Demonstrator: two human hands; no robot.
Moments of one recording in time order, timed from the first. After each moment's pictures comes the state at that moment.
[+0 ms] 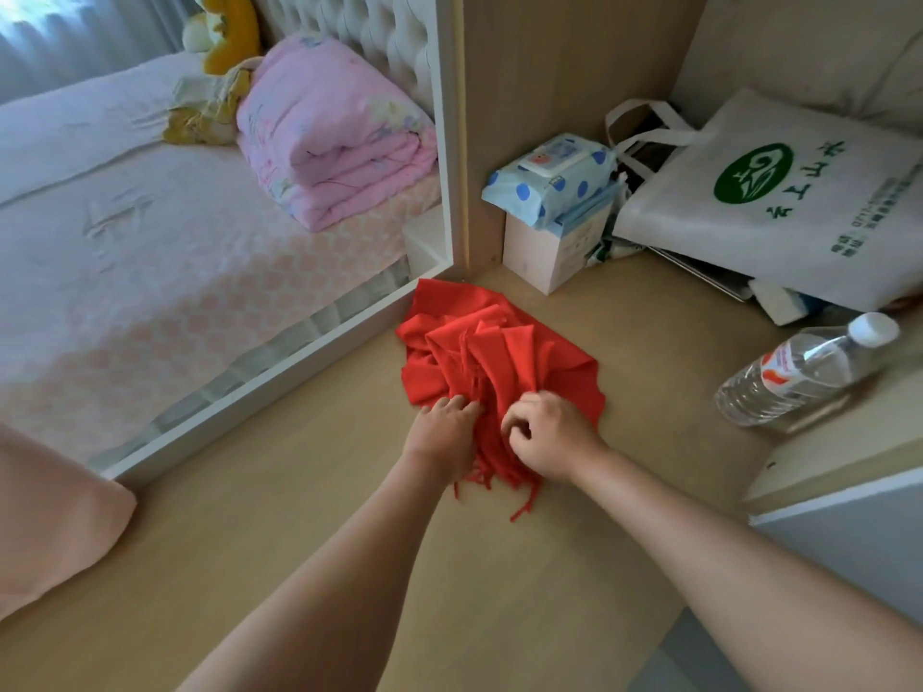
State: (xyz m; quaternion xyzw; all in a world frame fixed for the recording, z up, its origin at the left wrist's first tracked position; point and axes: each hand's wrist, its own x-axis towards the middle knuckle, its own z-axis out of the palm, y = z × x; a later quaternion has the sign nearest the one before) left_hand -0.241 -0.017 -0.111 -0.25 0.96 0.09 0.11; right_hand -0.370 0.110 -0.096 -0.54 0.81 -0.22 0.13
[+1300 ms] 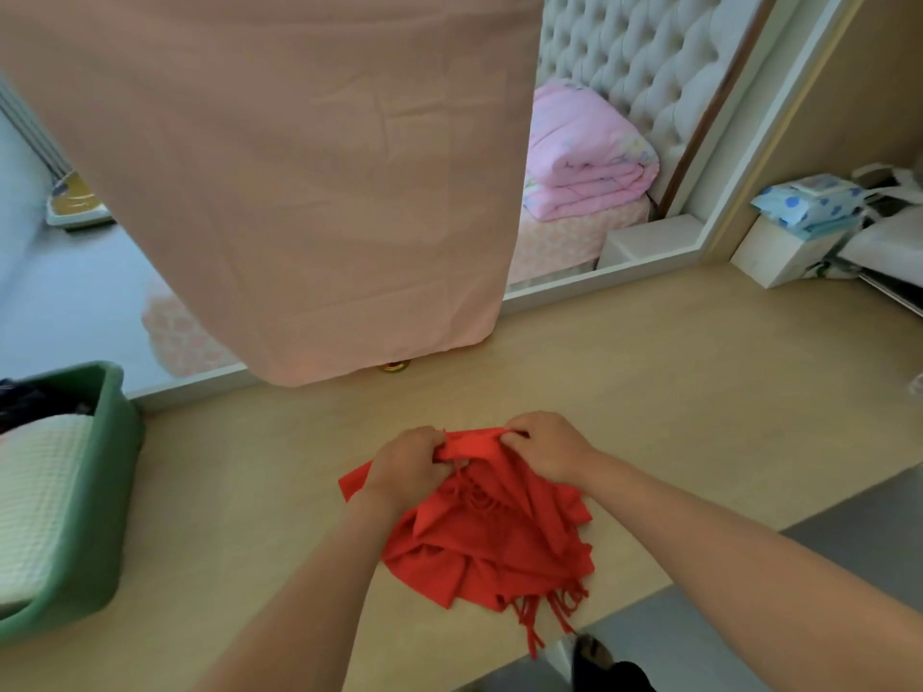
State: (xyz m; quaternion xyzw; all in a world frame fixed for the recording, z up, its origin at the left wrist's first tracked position) left_hand 0.344 0.060 -0.029 -0.45 0.85 0.27 -0.06; right_hand 0.125 0.121 -0.019 -0.63 0.71 -0.15 0.28
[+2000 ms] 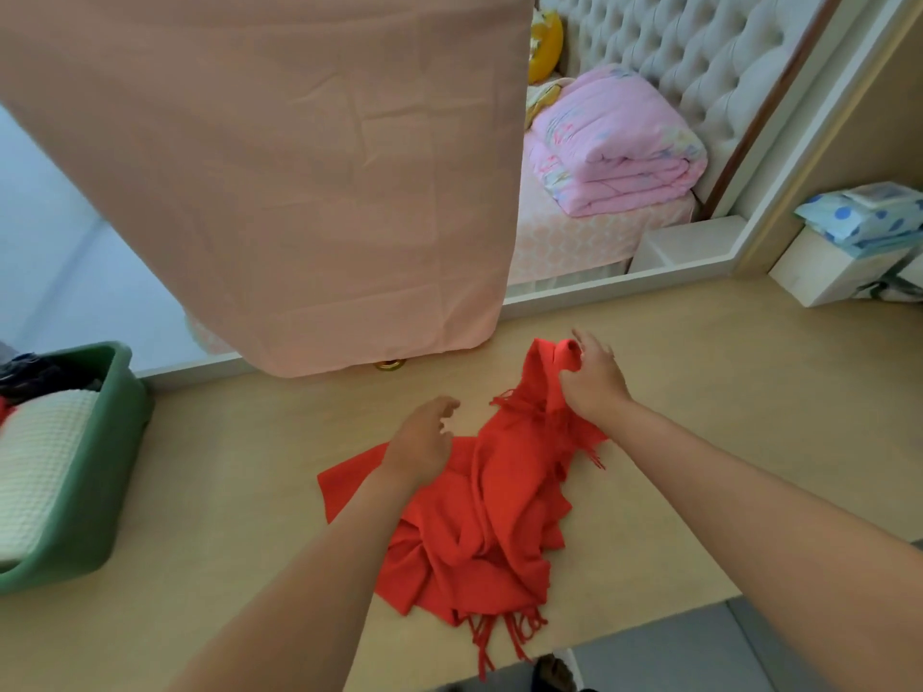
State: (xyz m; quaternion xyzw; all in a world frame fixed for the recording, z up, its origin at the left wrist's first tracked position) left_hand 0.271 0.051 -0.029 -0.54 0.76 0.35 -0.14; right_hand 0.017 0.066 0.015 -0.45 0.79 -0.32 0.28
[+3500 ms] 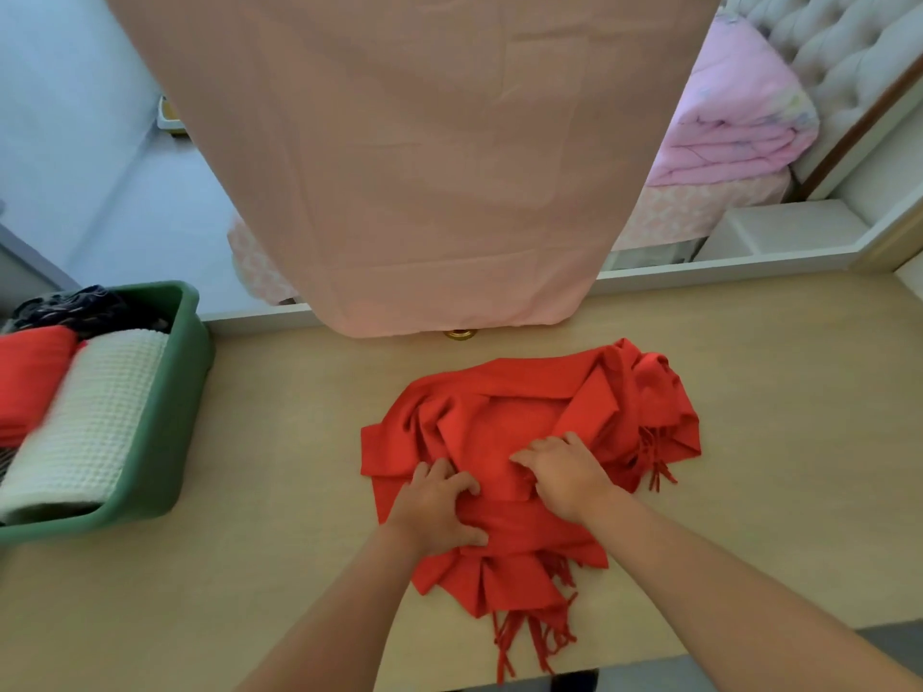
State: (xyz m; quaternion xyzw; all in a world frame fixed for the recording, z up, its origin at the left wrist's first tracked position) left_hand 0.390 0.090 -0.098 -0.53 0.78 0.31 0.10; right_hand 0.163 0.090 -0.084 -0.80 0.57 0.15 0.14
